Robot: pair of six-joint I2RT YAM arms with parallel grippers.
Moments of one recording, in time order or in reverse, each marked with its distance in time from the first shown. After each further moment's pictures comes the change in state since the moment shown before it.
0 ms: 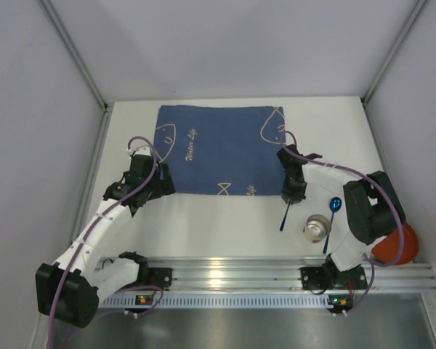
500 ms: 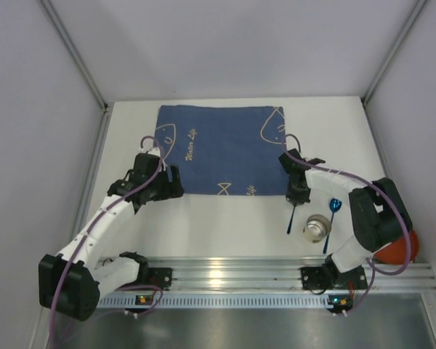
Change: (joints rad) left arm -0.006 0.055 0.000 0.019 0.190 0.055; right arm 0.011 -0.071 -0.068 0.029 0.080 0.007
